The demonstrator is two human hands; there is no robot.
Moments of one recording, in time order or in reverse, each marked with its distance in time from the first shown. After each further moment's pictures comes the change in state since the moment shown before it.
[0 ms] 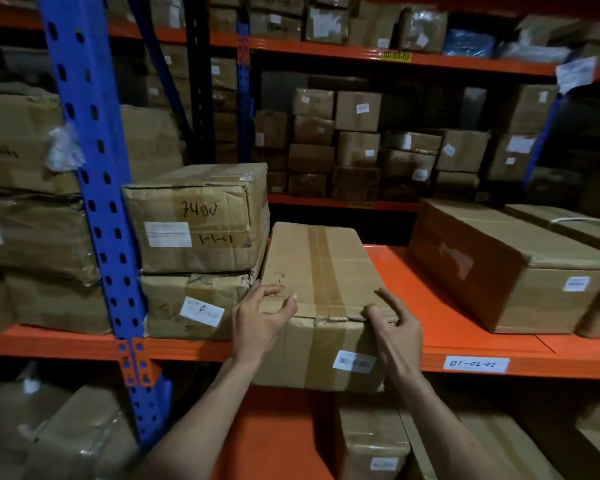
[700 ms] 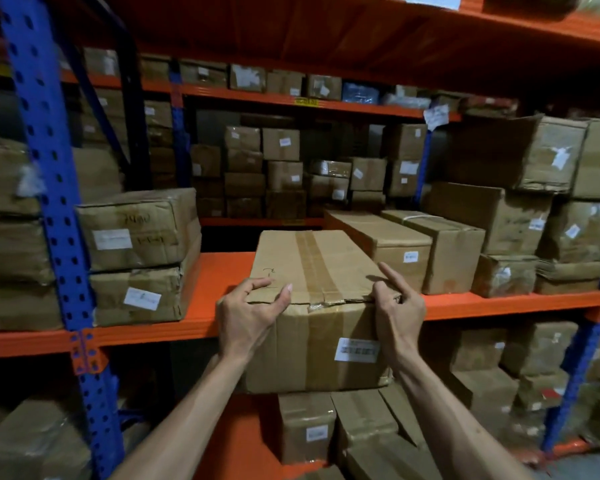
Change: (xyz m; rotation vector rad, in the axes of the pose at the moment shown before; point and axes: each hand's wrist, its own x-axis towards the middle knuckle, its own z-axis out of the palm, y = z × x) left_hand -0.163 0.231 -0.051 -0.160 -0.007 0.253; right_hand -0.157 -0.102 -0.240 0.148 0.321 -0.159
